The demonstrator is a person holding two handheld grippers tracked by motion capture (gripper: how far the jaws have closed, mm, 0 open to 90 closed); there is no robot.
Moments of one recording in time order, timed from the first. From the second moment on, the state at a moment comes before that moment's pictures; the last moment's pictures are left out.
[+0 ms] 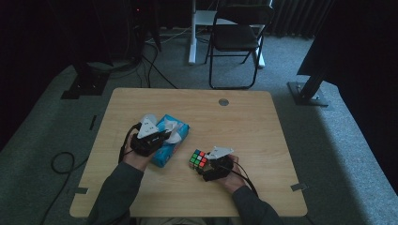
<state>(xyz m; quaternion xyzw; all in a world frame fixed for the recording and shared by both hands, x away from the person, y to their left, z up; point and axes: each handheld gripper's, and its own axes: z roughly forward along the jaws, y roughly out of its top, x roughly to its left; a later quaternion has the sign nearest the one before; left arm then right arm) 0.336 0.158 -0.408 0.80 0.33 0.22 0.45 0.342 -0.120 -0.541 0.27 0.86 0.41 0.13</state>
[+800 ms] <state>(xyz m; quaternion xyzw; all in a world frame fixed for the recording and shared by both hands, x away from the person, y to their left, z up) 0.332 0.158 -0.416 0.80 0.33 0.22 0.44 0.343 -0.119 -0.544 0.27 0.86 0.41 0.13</state>
